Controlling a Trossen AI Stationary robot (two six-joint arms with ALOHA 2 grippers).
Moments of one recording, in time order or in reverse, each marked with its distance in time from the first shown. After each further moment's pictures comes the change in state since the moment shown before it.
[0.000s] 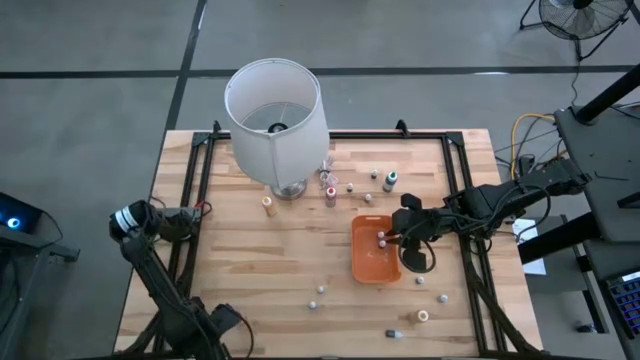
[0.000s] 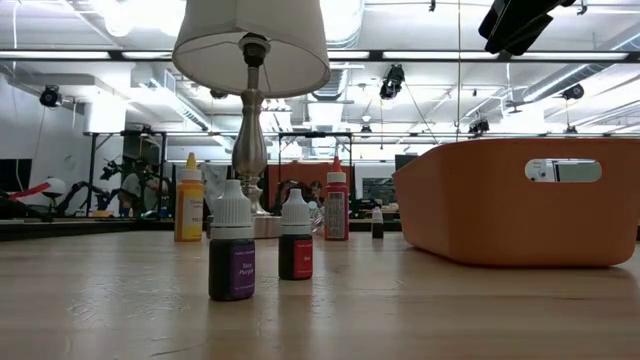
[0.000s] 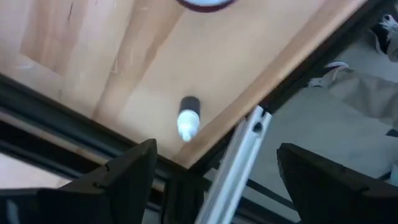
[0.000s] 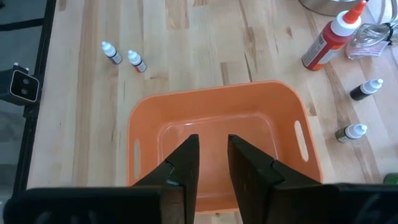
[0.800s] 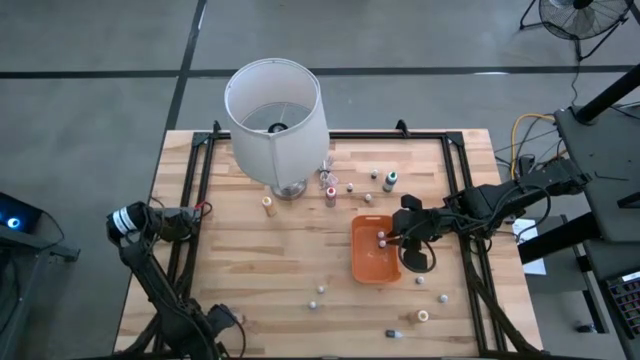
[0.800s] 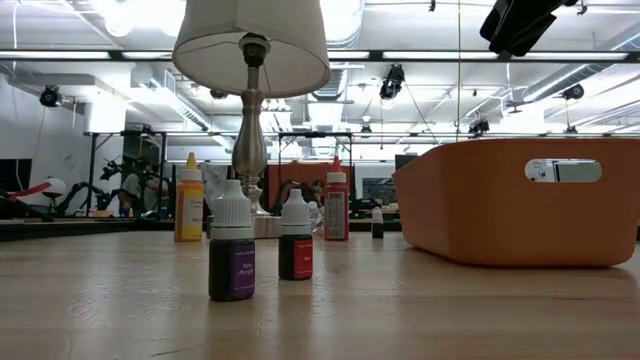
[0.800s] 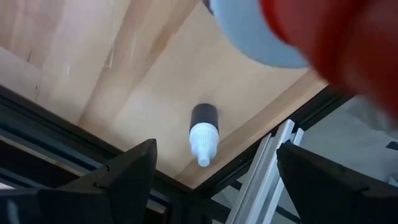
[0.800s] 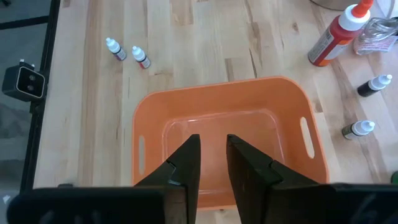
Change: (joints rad) left arm -0.054 0.000 -0.142 0.153 -0.011 -0.103; right arm 0.000 0.000 0.000 -0.008 -0.022 0.004
